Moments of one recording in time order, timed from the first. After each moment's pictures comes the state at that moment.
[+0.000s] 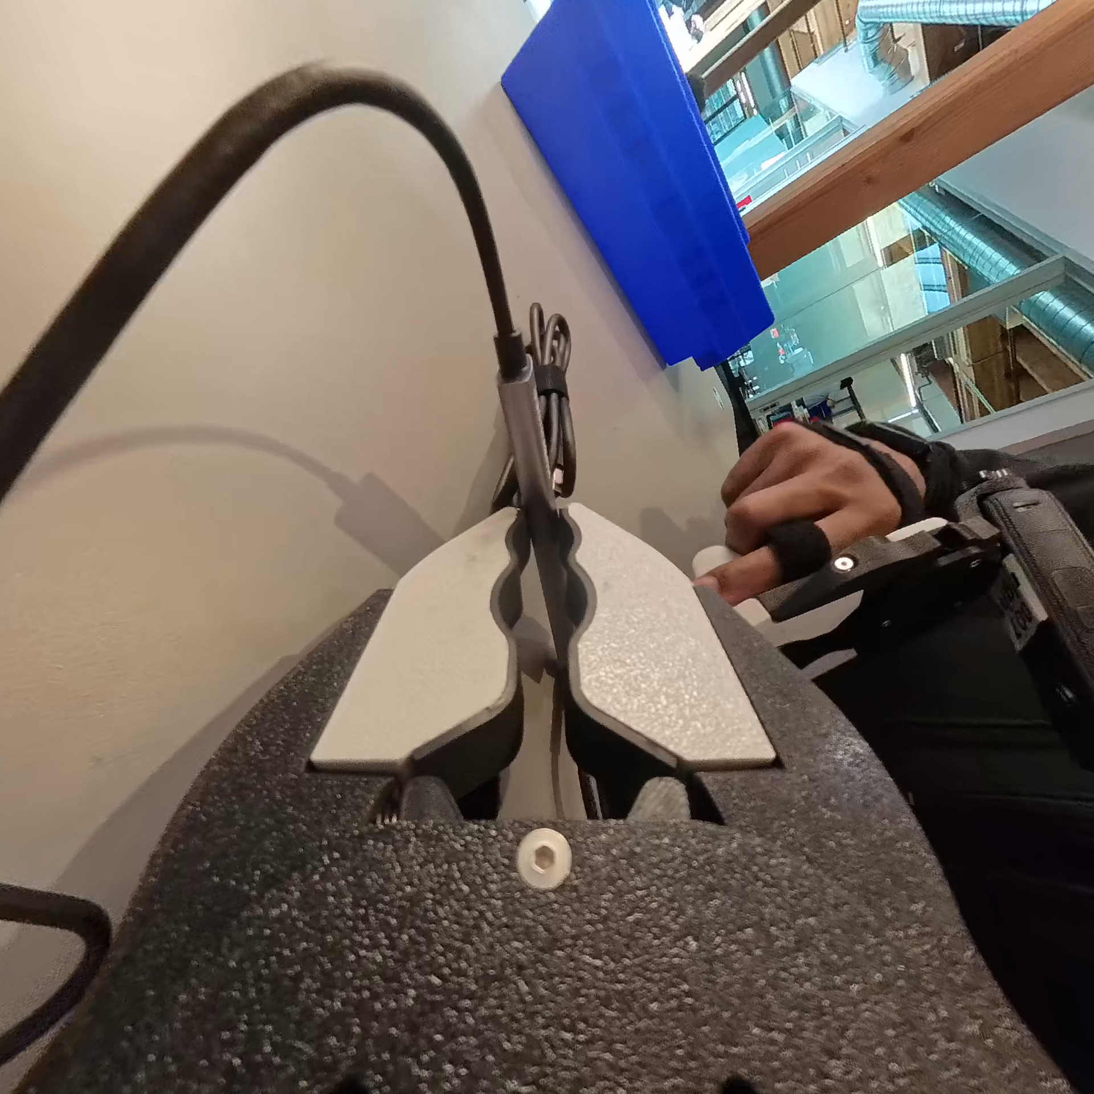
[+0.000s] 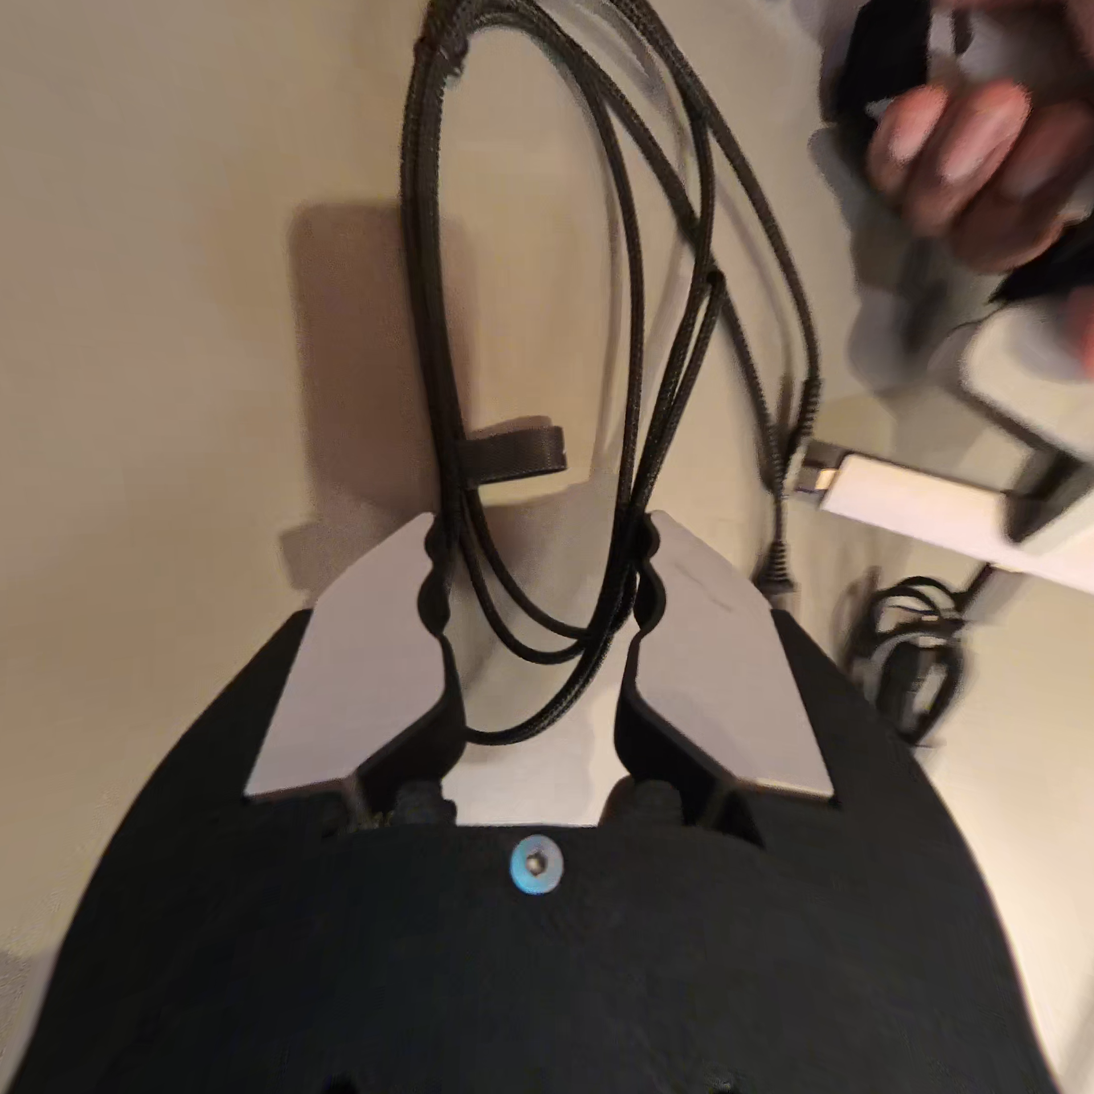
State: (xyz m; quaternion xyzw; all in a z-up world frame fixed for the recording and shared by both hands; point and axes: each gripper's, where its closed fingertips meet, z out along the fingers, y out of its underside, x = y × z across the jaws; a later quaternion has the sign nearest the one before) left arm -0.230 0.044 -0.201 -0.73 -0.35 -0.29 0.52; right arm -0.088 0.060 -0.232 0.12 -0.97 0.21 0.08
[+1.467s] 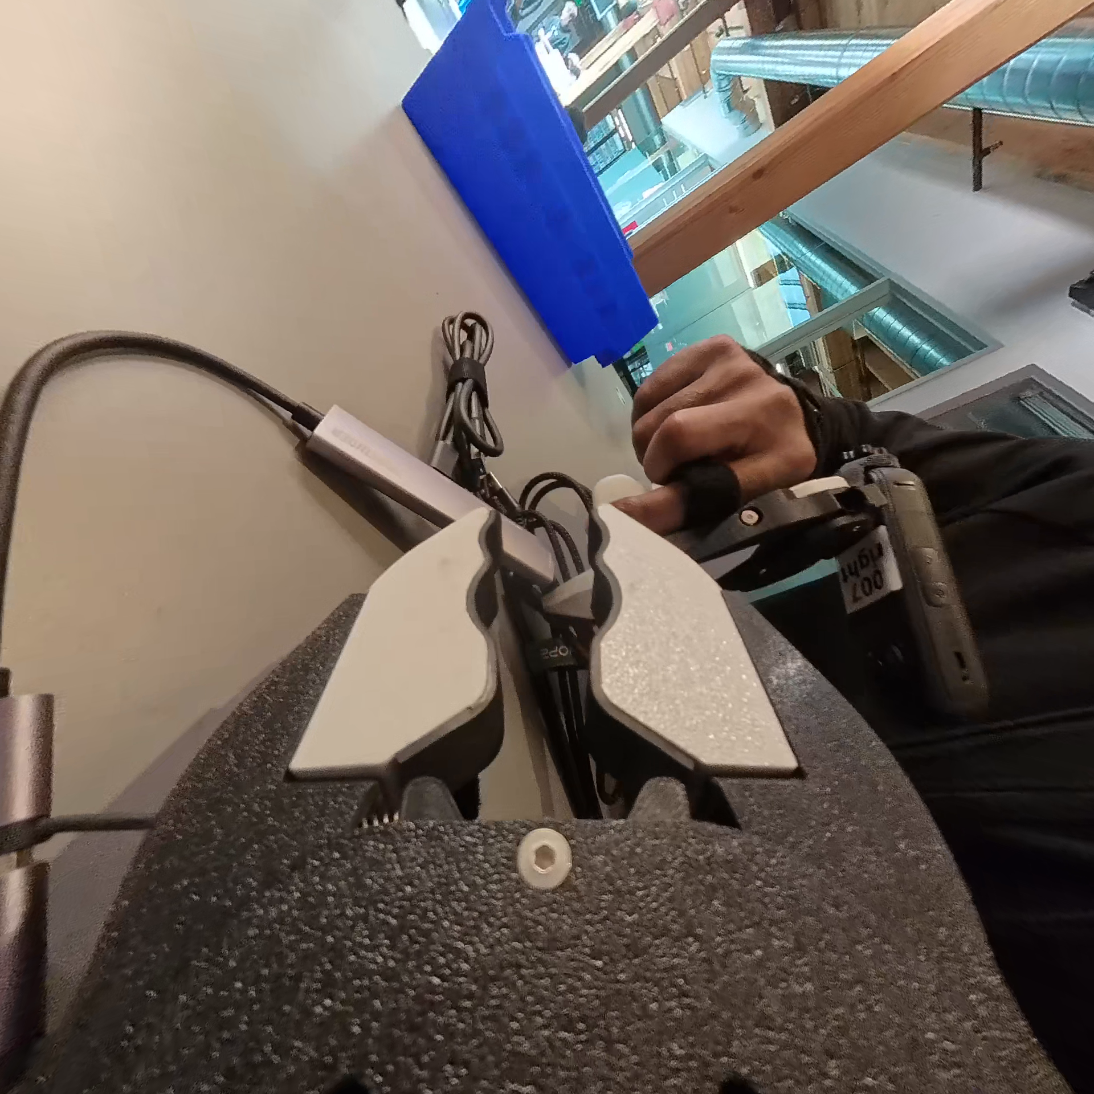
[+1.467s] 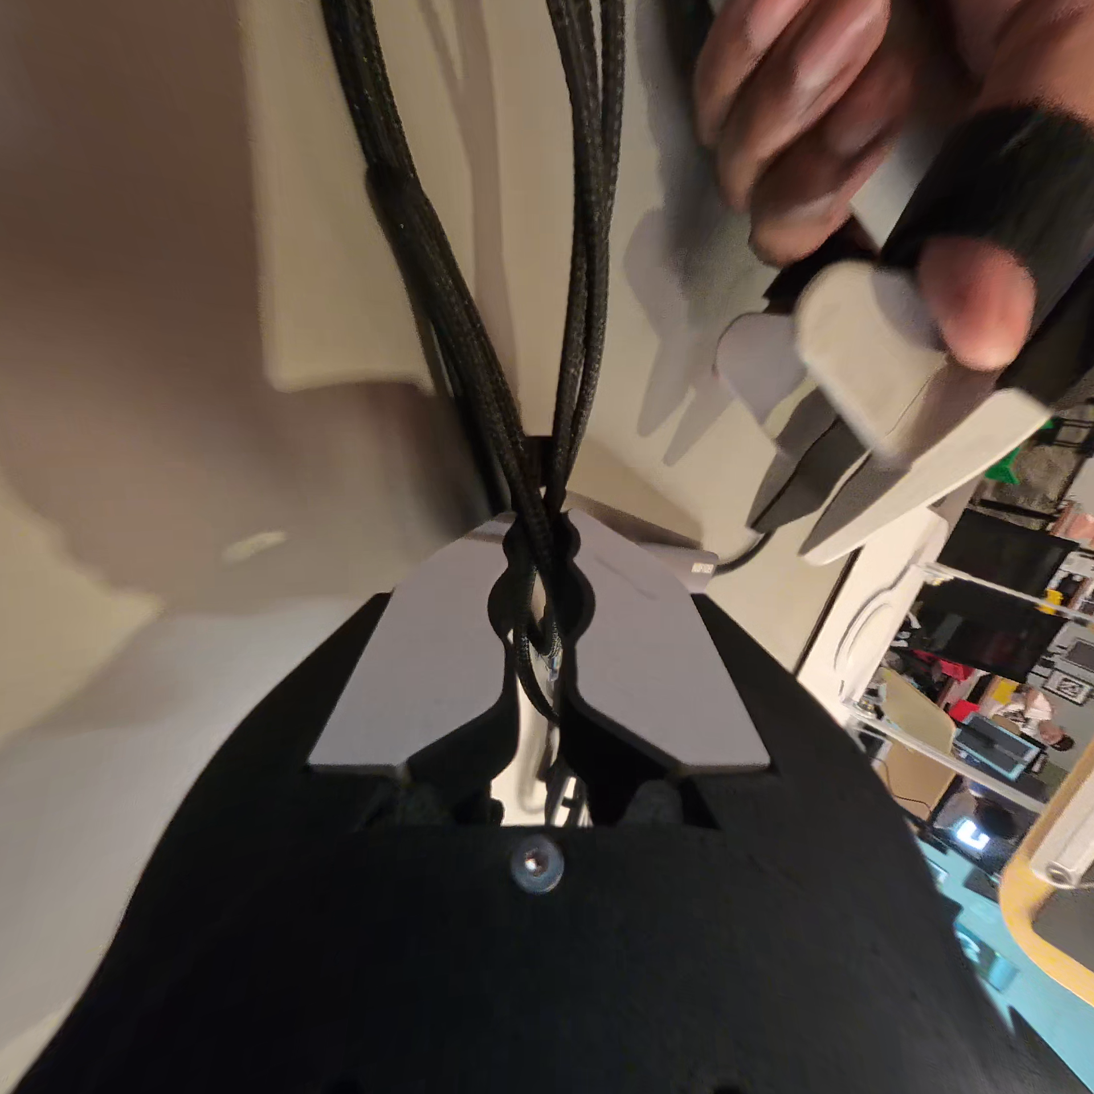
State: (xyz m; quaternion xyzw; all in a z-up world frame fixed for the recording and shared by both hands) left arm -0.219 0.001 -0.175 -0.69 -0.31 -0.35 0.56; right arm -0.166 0.011 -0.220 0.22 -0.93 0.13 0.26
